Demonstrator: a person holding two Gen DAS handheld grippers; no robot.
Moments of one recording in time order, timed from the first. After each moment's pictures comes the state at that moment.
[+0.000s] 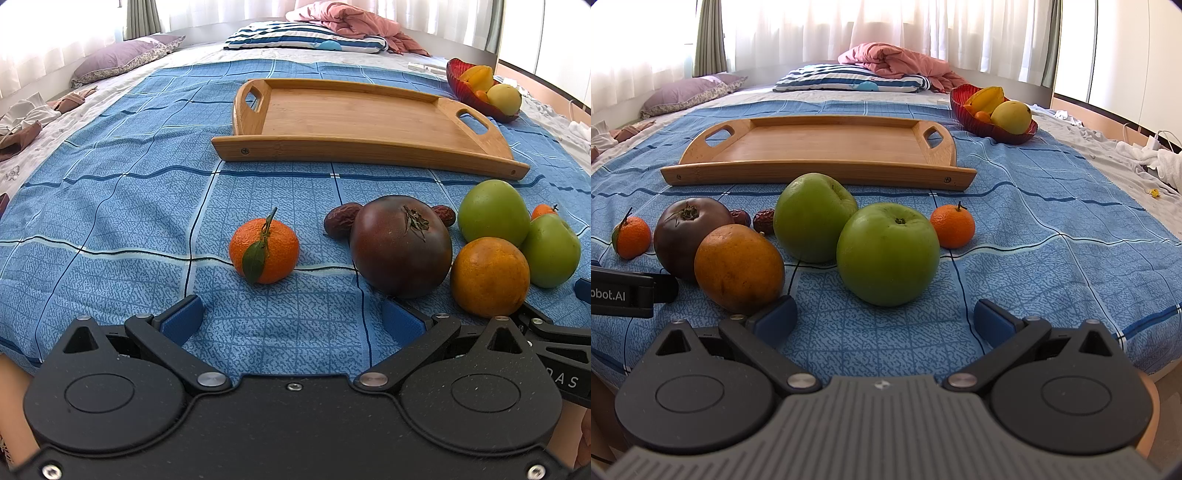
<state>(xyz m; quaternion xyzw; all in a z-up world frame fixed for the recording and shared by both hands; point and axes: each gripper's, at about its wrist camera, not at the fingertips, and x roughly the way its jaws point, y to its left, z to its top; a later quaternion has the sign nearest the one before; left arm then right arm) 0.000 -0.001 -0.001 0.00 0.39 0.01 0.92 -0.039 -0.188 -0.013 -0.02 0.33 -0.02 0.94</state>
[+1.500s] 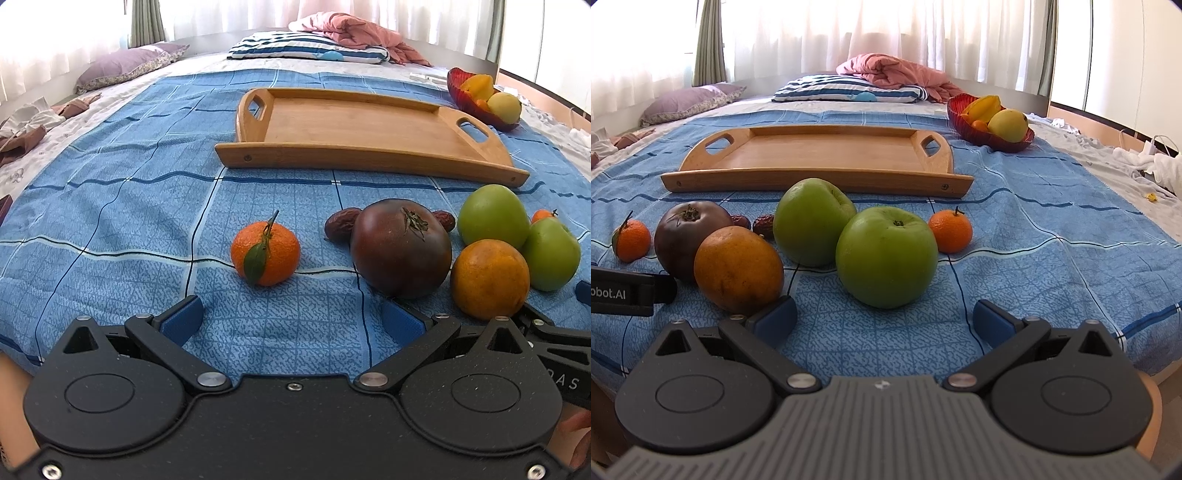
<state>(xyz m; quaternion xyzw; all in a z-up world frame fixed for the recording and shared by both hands) -0.008 -0.001 -0.002 0.00 0.38 0.01 0.93 -0.043 -0.190 -0.014 -0.01 0.31 -0.02 0.95</state>
